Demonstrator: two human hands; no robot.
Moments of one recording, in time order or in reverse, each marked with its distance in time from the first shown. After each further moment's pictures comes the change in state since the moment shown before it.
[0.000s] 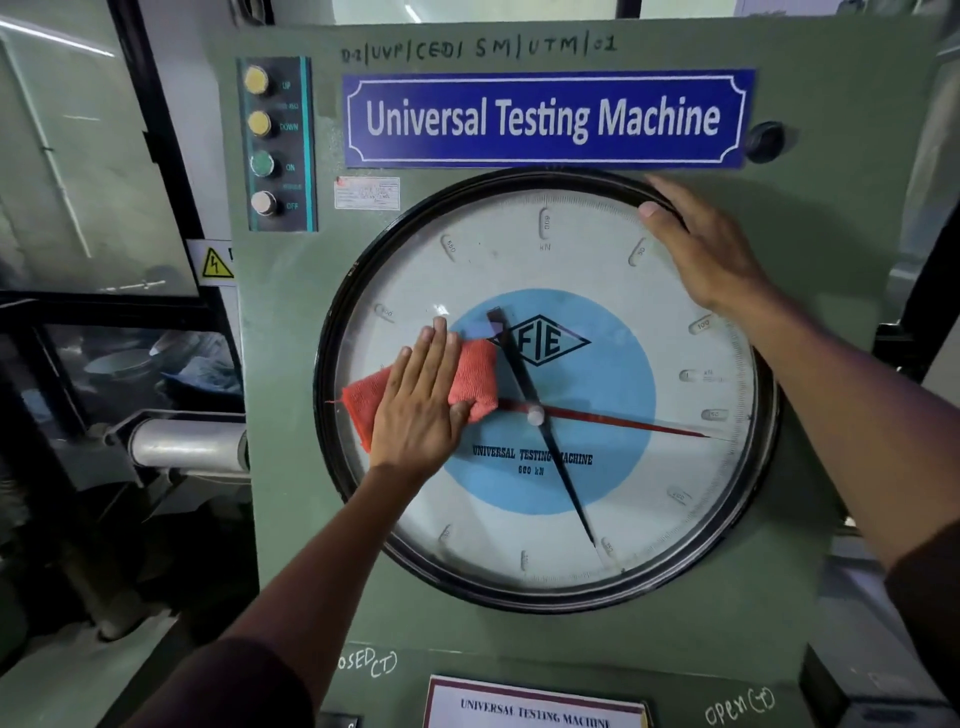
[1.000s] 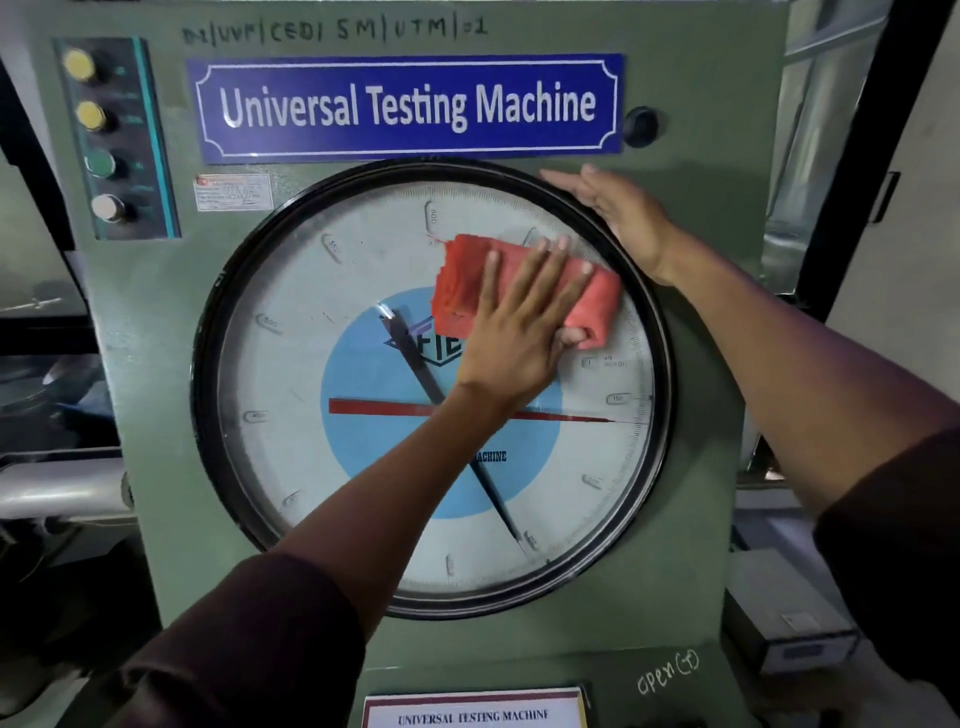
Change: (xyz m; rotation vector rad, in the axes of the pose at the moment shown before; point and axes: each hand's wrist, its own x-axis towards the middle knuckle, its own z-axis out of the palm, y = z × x) left_hand 0.134 0.179 0.004 -0.089 0.055 0.340; right_hand 0.014 0.023 -0.036 0.430 -0.269 0.105
